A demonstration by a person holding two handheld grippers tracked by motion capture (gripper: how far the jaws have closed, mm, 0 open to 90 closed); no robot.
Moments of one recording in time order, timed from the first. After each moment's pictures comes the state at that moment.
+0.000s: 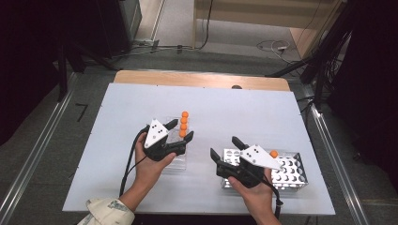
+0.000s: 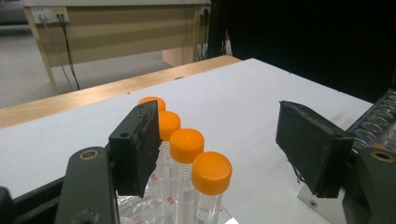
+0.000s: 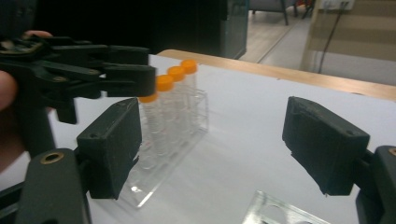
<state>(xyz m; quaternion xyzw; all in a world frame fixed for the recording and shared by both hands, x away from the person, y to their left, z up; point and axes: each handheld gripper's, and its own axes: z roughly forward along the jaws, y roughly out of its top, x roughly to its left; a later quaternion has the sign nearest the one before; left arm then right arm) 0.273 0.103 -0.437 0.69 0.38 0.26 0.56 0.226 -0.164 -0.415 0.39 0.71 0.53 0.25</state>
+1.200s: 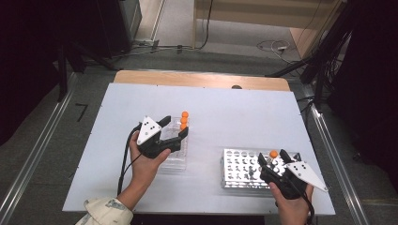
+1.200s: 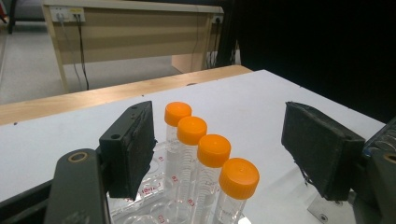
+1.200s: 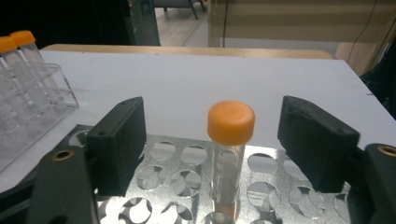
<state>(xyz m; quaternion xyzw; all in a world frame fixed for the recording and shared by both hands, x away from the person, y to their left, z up) 0.276 0.116 -0.436 0.66 0.40 0.26 0.57 0.213 -0.266 -0.451 0.51 0.64 0.47 0.34</state>
